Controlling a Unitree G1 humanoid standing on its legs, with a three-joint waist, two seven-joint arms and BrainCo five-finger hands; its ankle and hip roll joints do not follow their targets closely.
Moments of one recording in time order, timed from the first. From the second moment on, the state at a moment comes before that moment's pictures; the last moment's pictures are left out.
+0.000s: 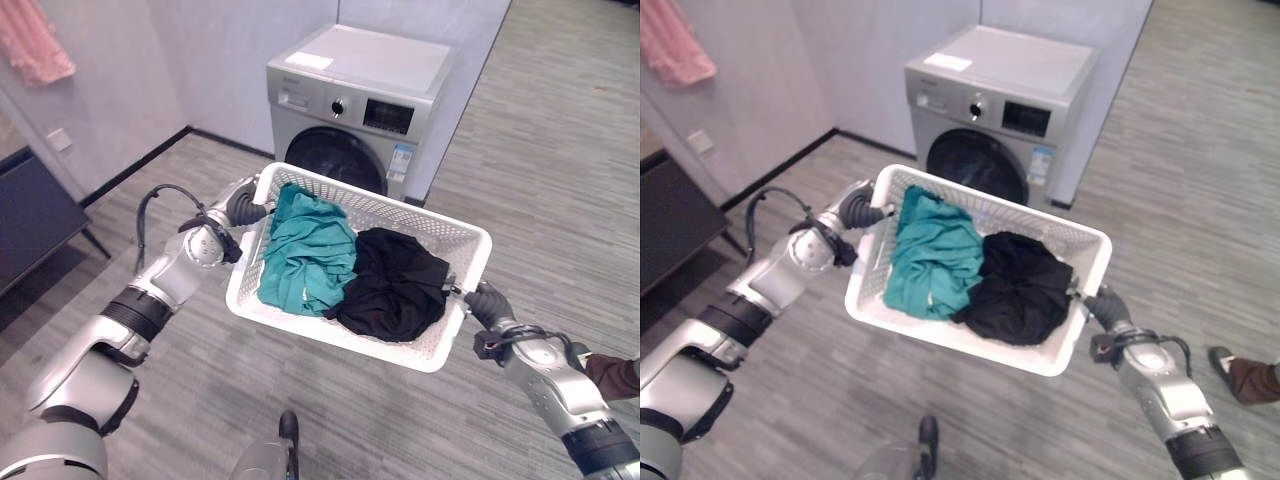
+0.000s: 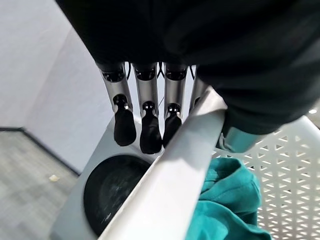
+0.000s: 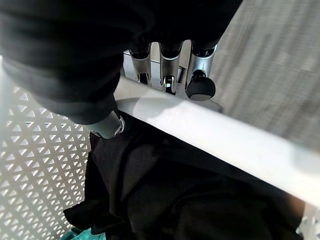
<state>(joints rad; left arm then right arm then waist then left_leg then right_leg) -0.88 0.74 -0.65 0.45 0.04 0.05 0.08 -0.15 -0.66 0.18 0.13 0.65 0.20 -0.09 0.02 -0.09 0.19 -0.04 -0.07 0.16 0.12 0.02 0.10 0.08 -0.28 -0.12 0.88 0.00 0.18</state>
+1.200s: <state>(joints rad) -0.96 0.75 -0.62 0.46 -0.04 0.03 0.11 -0.26 -0.71 0.22 0.17 0.67 0.18 -0.09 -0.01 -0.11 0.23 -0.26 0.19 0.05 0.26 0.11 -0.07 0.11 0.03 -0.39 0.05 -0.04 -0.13</state>
